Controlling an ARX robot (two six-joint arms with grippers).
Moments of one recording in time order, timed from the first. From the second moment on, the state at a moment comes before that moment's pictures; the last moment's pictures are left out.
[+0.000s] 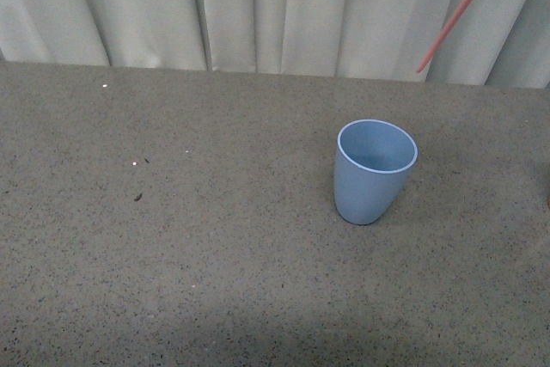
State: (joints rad) left arm 0.00 0.00 0.02 0.00 0.00 -0.01; right arm 0.35 1.63 0.78 0.91 0.37 0.26
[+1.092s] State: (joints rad) left arm 0.00 0.00 0.02 0.00 0.00 -0.01; right arm 0.43 1.75 0.70 0.96 0.41 0.30
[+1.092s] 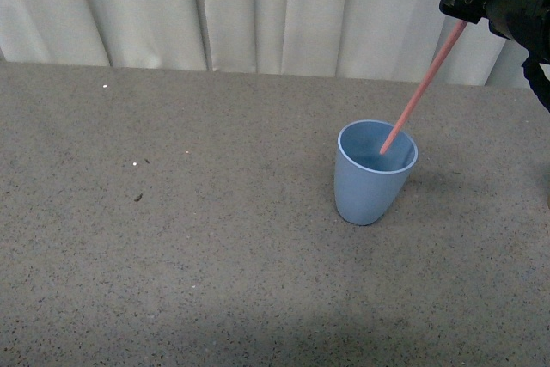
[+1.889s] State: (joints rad) left arm 0.00 0.00 0.02 0.00 0.00 -0.01; right arm 0.42 1.68 0.67 0.94 0.43 0.27
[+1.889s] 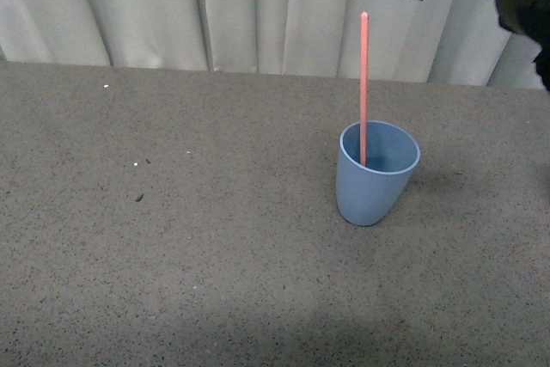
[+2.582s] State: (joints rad) left arm 0.00 0.00 0.02 0.00 0.00 -0.01; right arm 0.00 0.45 0.04 0.40 0.00 0.01
